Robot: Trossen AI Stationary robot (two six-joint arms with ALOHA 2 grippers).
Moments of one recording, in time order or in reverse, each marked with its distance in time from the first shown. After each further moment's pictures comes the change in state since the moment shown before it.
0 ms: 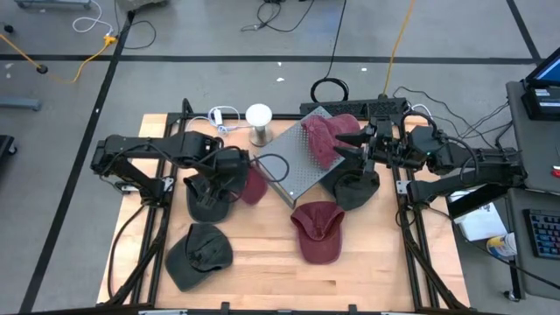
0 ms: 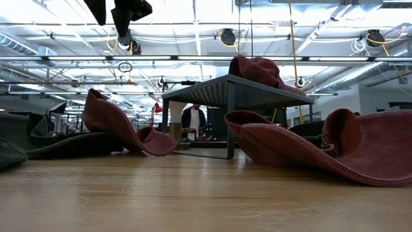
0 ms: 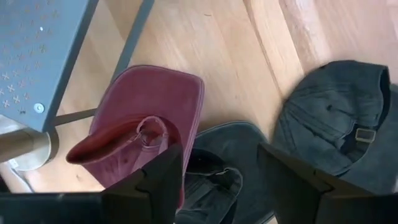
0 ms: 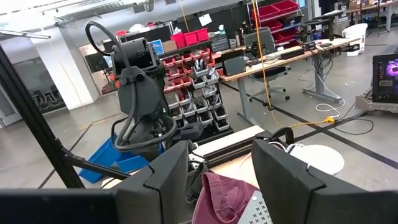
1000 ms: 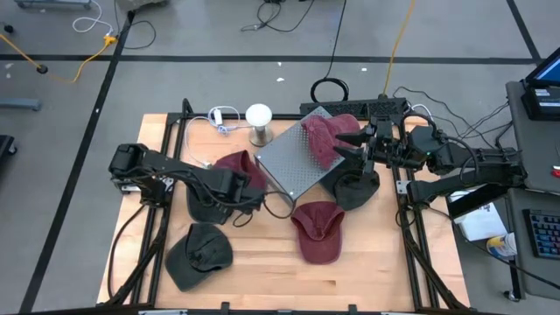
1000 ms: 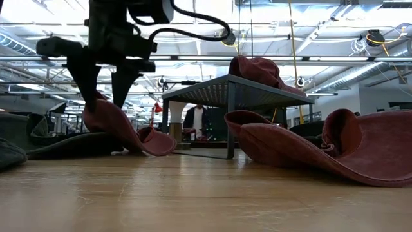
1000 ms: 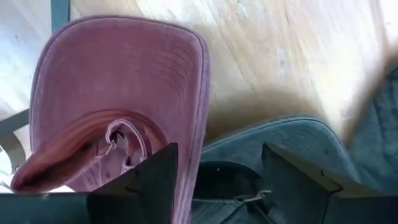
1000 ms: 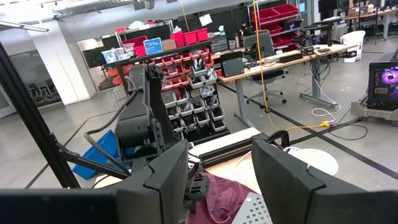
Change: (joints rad) left arm -0.108 0.177 -0.359 0.260 -0.210 -0.020; right arm 0.000 0.000 0.000 -0.001 0.002 -0.042
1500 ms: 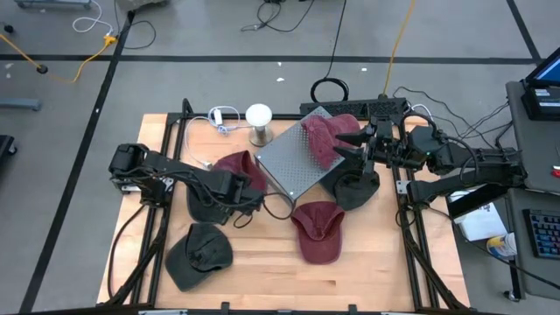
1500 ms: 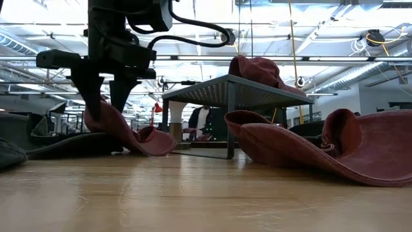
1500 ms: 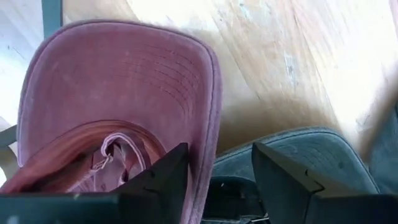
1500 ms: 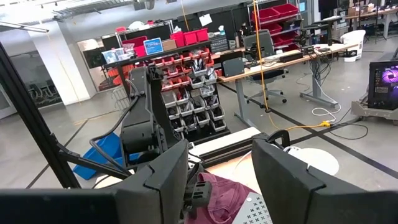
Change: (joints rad) left arm 0.001 0.000 -0.056 0.088 -0.009 0.028; right arm 0.000 0.000 0.000 0.000 0.000 0.004
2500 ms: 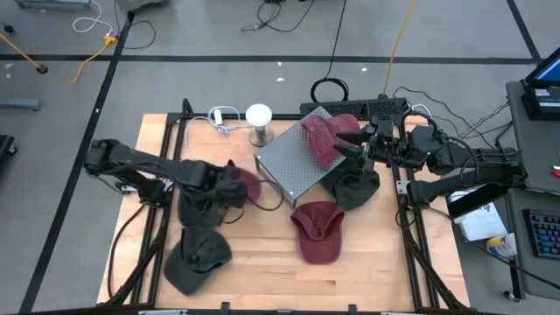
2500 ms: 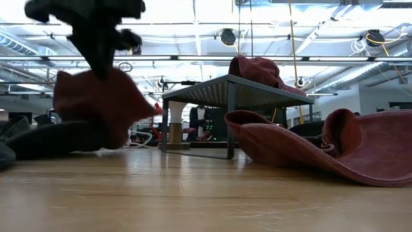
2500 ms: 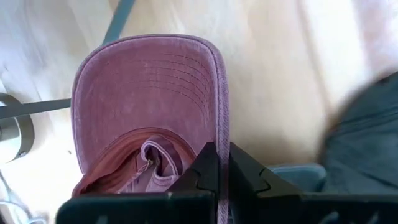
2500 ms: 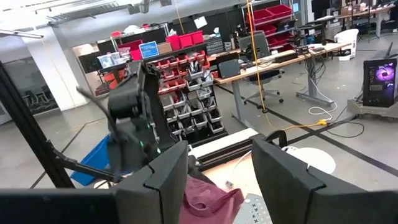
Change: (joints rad) left arm -0.037 -0.262 0.000 0.000 0.059 -0.211; right arm 0.000 0.000 0.000 0.005 0.022 0.019
